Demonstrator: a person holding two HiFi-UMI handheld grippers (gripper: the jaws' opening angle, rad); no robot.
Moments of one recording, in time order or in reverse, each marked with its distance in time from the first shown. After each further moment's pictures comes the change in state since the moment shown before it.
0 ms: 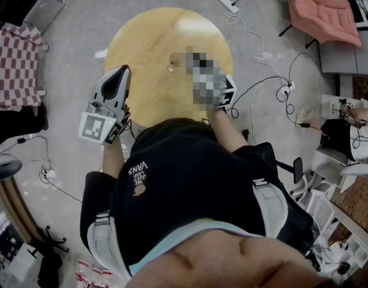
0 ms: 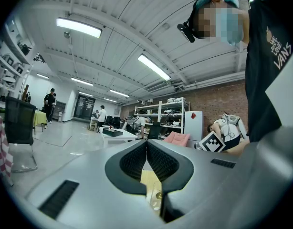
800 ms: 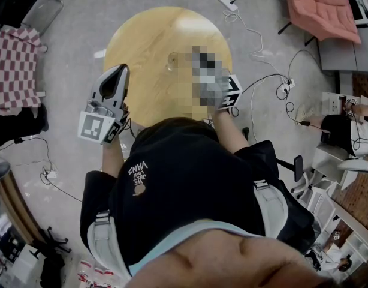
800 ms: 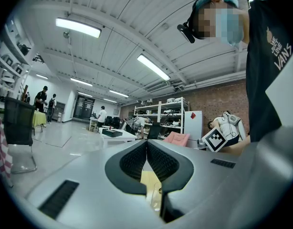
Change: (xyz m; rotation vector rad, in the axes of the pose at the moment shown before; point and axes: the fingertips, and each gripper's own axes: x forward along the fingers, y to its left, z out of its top) left arm 0.002 -0.001 0.003 0.007 -0.007 -0.008; right arm -0.017 -0.005 0.021 -0.001 -0.055 -0.020
